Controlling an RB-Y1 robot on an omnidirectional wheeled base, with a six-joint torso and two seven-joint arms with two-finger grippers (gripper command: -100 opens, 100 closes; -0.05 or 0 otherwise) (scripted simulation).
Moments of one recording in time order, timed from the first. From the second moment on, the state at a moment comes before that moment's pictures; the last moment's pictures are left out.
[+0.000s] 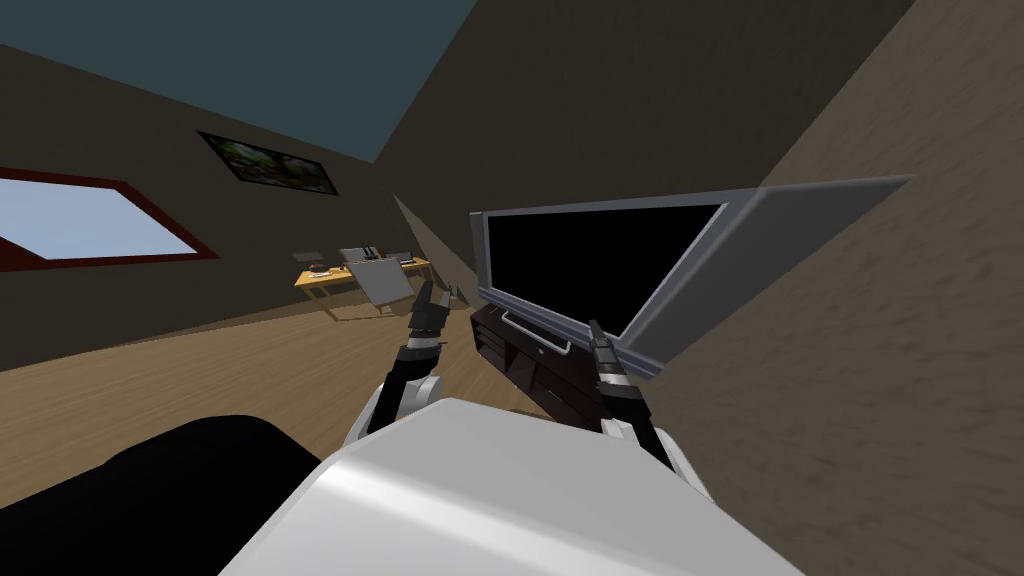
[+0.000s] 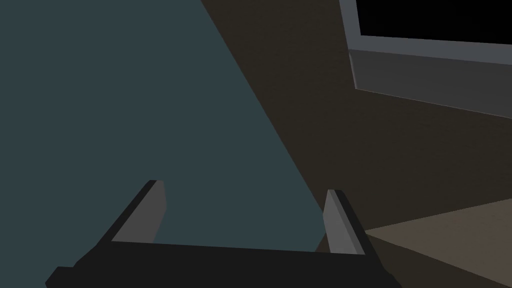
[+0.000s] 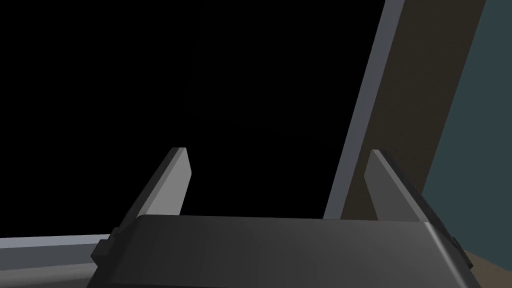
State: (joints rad) left arm 0.53 0.03 0.03 -2.38 0.02 -0.42 0.03; right arm 0.48 -0.19 0.05 -2.12 0.13 -0.32 0.17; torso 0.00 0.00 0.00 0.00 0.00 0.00
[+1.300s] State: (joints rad) left arm 0.53 0.03 0.03 -2.38 0.02 -0.42 0.03; right arm 0.53 -0.53 0.10 -1.84 0.22 -0.23 0.26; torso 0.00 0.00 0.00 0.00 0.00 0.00
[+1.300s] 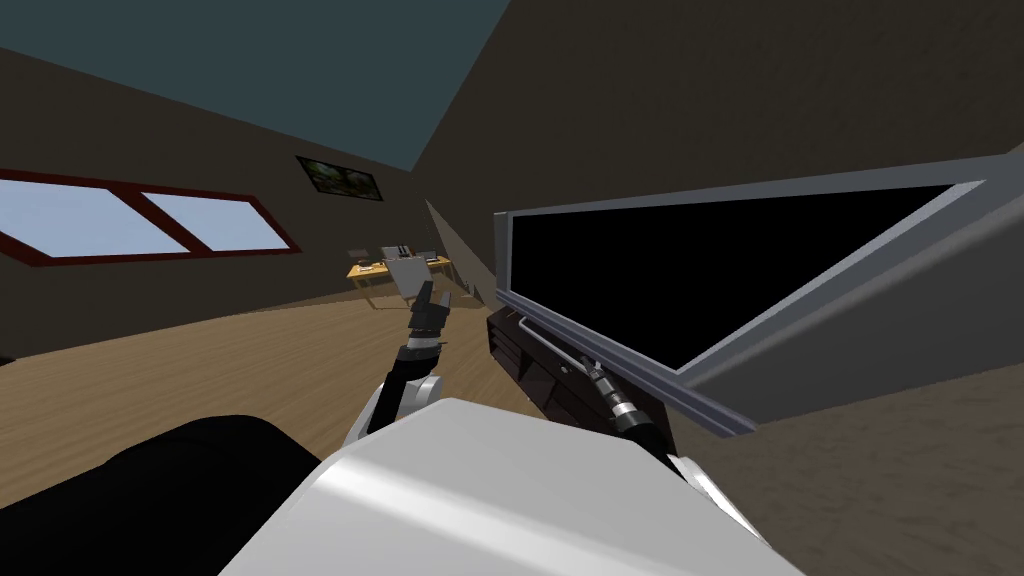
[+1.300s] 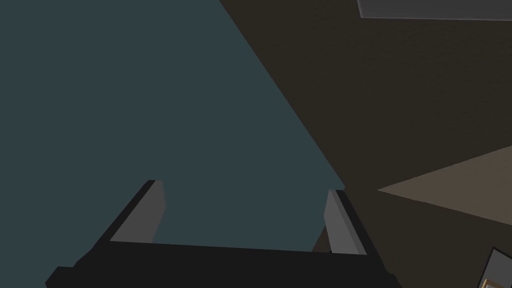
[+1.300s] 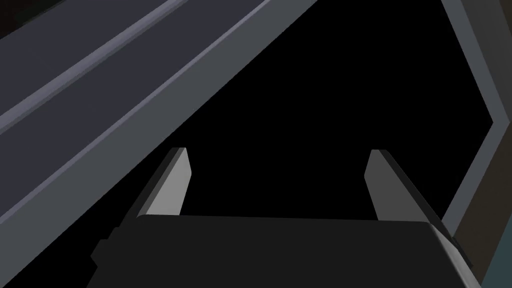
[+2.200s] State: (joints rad) left arm 0.53 0.03 0.03 -2.38 0.02 -0.42 0.03; right arm 0.56 -0.80 0.16 -1.61 0.31 -0.17 0.35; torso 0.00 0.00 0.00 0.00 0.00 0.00
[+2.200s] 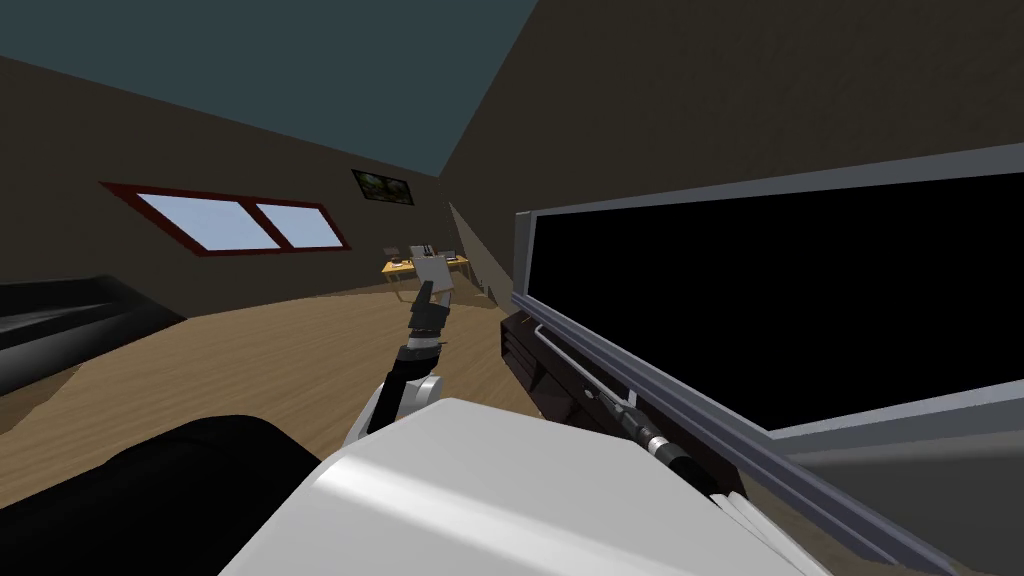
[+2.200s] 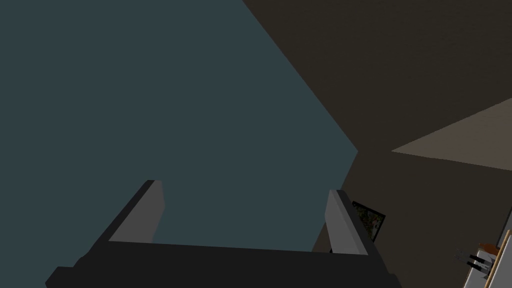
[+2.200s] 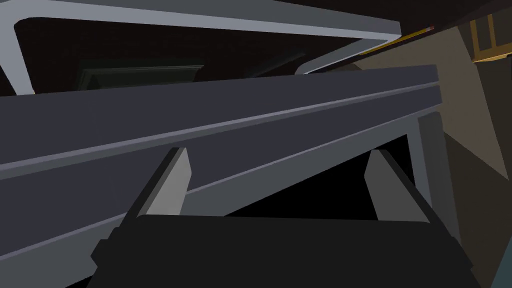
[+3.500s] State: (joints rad) left arm 0.53 0.03 0.03 -2.38 0.02 -0.42 0.03; right arm 0.55 -1.03 0.34 -1.28 0.50 -0.19 0.49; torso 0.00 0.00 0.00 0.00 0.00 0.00
